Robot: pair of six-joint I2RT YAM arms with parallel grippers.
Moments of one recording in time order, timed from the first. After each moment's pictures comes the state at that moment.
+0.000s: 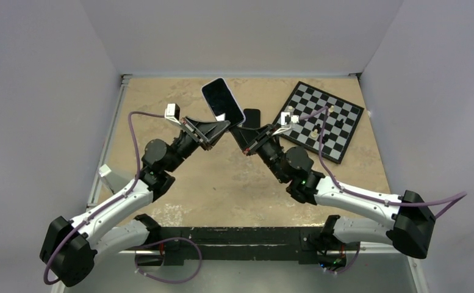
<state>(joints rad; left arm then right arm) -0.63 0.98 0.58 0.72 0.17 -1.55 0.98 1.14 0.71 0.70 0.35 0.81</state>
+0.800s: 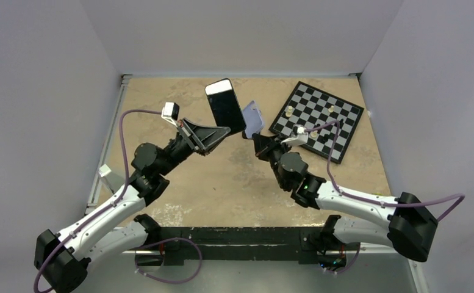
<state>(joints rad) -0.67 0.86 0.63 0.60 0.24 -1.50 0.96 1.13 0.55 0.56 0.68 0.83</state>
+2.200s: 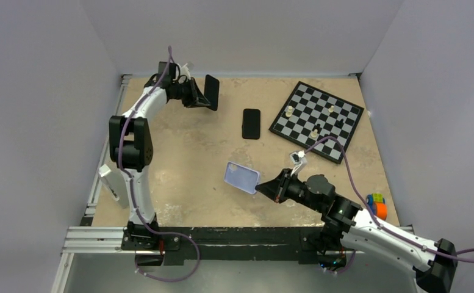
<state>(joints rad) -0.10 2.09 1.72 -0.46 0.68 -0.45 0.95 0.53 0.30 0.02 -0.02 0.91</state>
